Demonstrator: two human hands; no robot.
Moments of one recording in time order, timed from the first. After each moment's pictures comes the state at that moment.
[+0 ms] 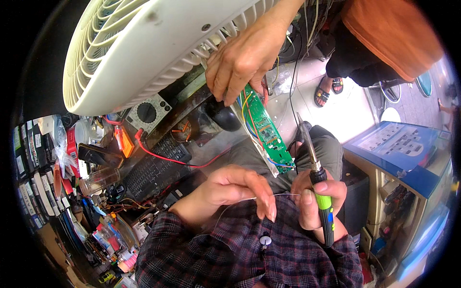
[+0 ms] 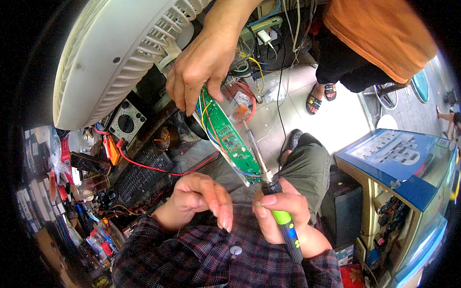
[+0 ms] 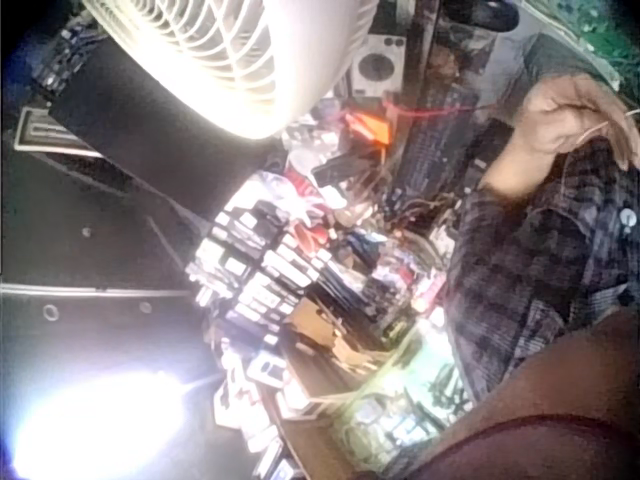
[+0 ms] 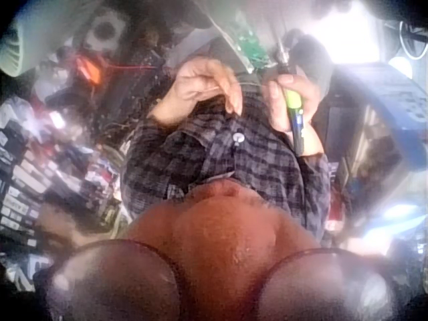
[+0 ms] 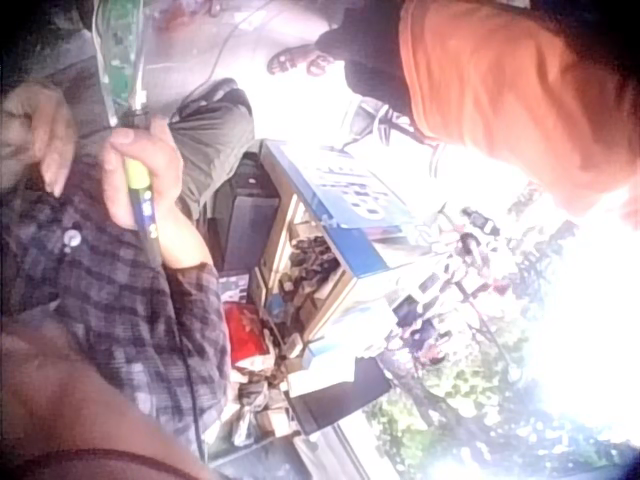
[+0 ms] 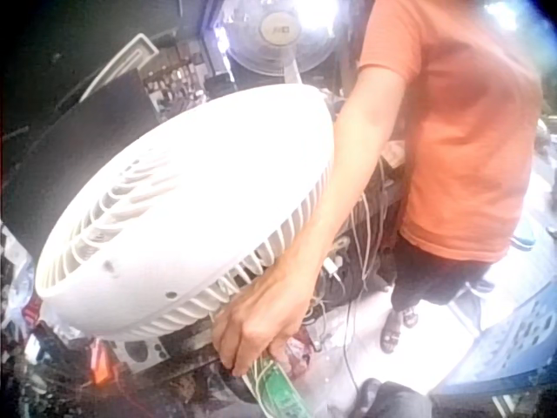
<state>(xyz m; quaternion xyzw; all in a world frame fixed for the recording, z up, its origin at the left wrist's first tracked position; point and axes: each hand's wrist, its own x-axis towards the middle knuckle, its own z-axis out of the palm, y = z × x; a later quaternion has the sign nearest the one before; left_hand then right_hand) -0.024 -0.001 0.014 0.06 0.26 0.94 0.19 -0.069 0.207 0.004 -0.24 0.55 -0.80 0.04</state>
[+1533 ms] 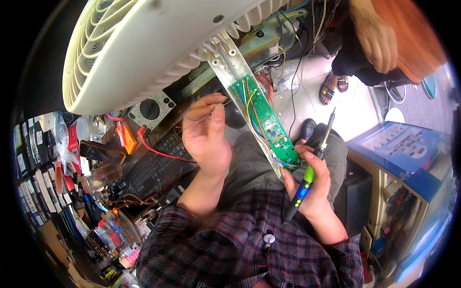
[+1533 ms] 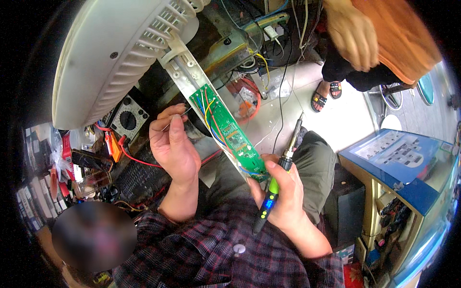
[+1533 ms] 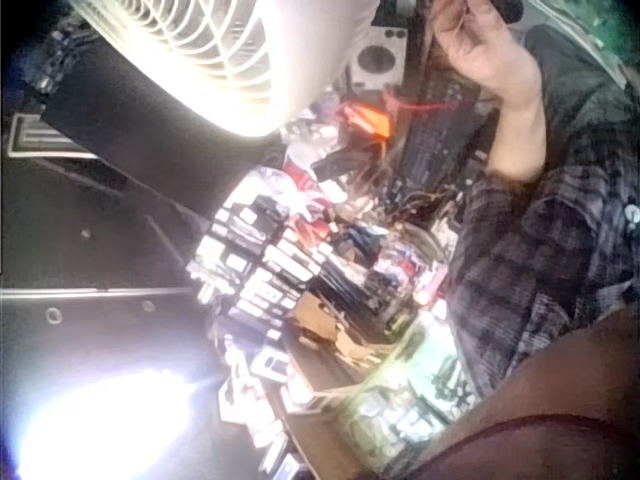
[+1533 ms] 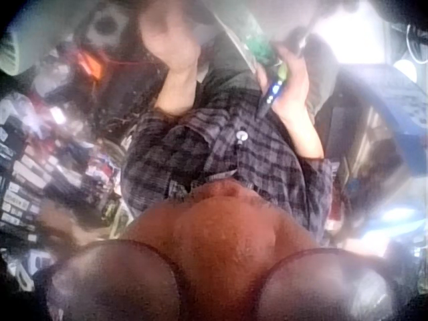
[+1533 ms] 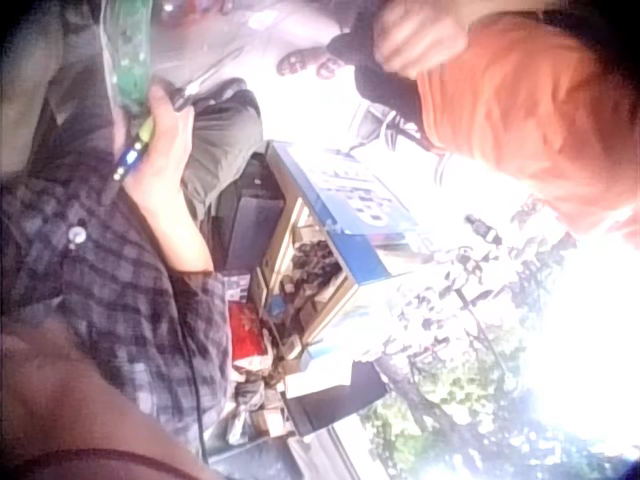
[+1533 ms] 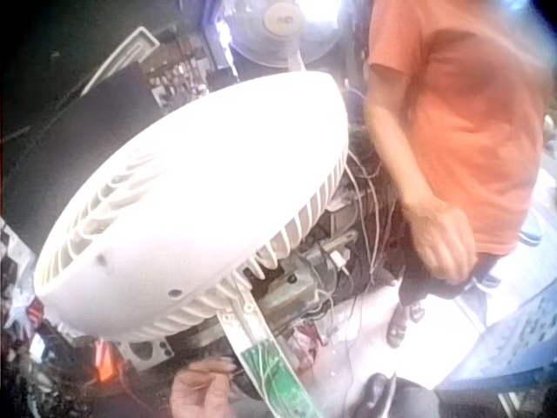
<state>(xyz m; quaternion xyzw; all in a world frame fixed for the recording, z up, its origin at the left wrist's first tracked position) -0.082 -0.027 -0.021 -0.08 0.63 0.66 -0.40 -0.083 0.195 -0.014 -0.29 0.79 -0.54 -0.03</state>
